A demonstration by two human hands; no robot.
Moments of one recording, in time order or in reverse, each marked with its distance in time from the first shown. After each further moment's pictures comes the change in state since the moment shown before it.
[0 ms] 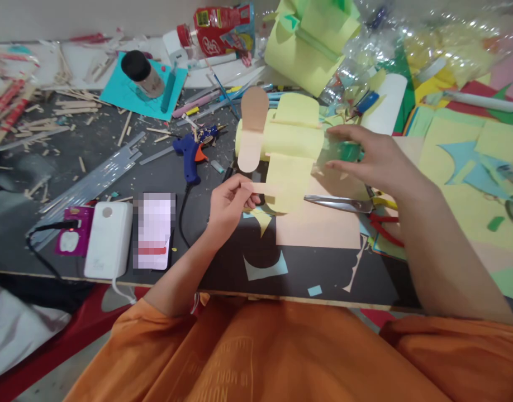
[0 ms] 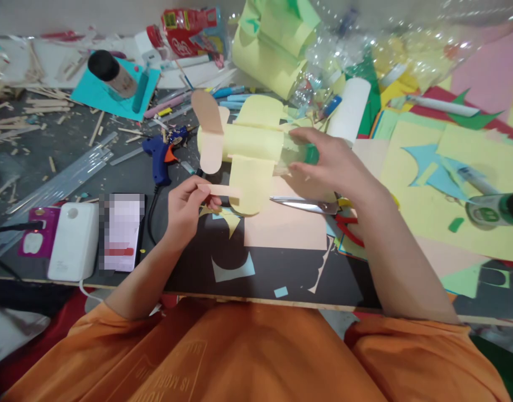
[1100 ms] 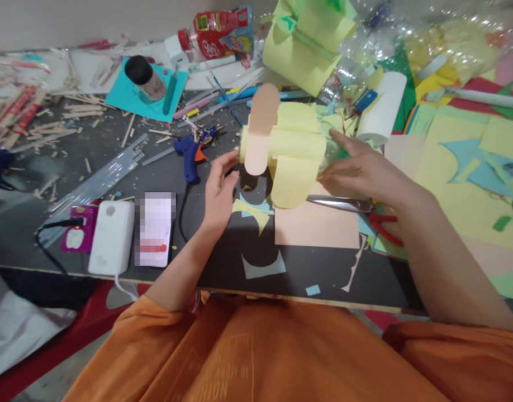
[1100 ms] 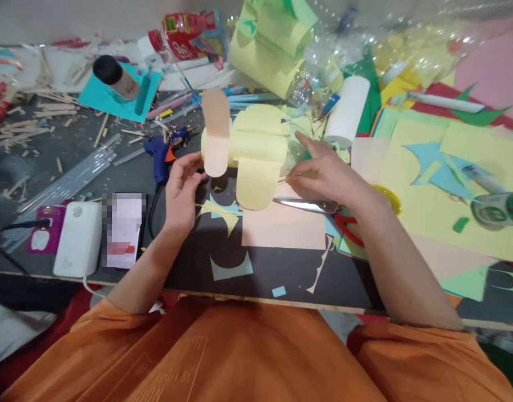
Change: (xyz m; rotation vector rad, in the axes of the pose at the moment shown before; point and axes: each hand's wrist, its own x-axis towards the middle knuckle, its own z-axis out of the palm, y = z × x) left_hand 0.026 -0.037 -0.017 0.064 0.115 0.213; right_hand -0.009 0.024 0.005 0.039 -0.110 -0.099
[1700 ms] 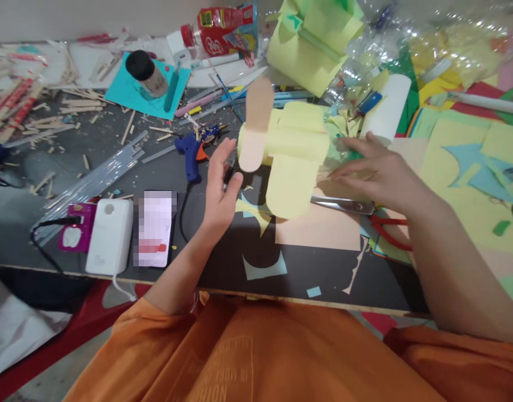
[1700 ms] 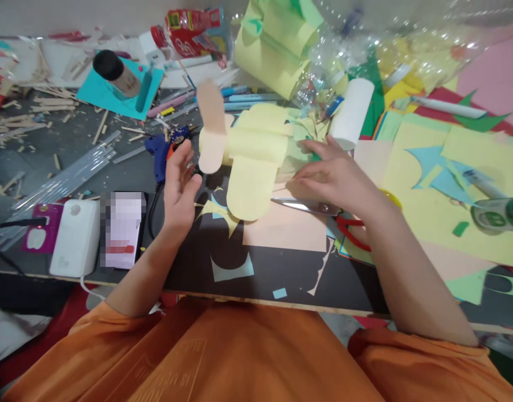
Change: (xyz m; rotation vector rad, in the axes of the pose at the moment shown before) left_hand -0.003 -0.005 -0.010 0.172 -0.063 0.229; right_hand -0.013 0.002 -0.001 -0.076 0.138 -0.165
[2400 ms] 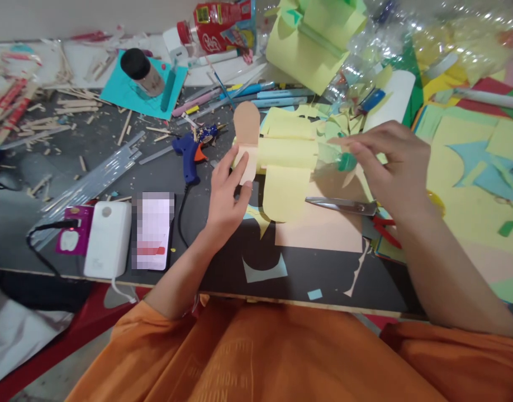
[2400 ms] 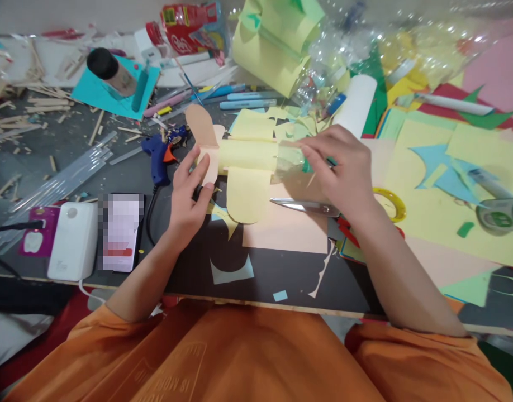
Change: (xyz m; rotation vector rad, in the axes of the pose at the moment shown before) left_hand -0.004 0.001 -0.001 0.458 -0.128 0.168; right_hand 0.012 -0.008 0.018 -0.003 0.580 -0.170
